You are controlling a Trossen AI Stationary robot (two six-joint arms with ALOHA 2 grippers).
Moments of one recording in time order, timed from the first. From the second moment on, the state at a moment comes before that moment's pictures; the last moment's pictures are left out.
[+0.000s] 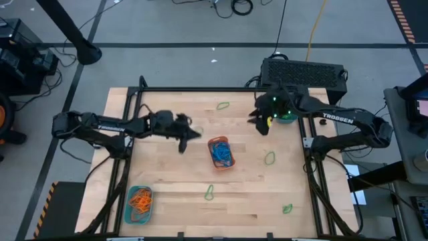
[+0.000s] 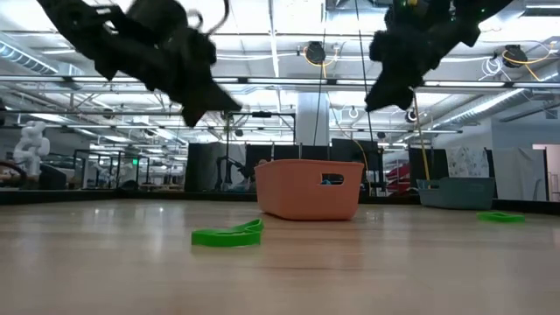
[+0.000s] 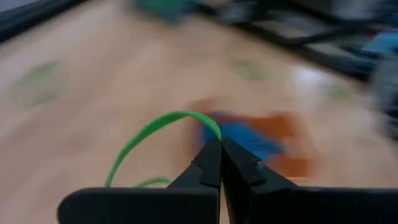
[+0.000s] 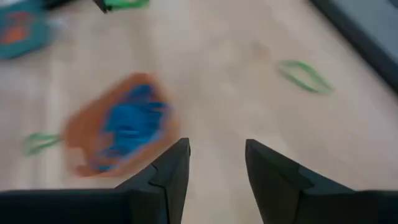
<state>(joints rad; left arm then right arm) 0.24 1.25 0.53 0.28 0.18 -0.25 -0.50 1.16 0.89 -0.49 -0.26 0.04</state>
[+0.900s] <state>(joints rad) -0.04 1.31 0.53 0.58 0.29 -0.15 0.06 1.56 0.85 0.45 -0.13 -0.67</state>
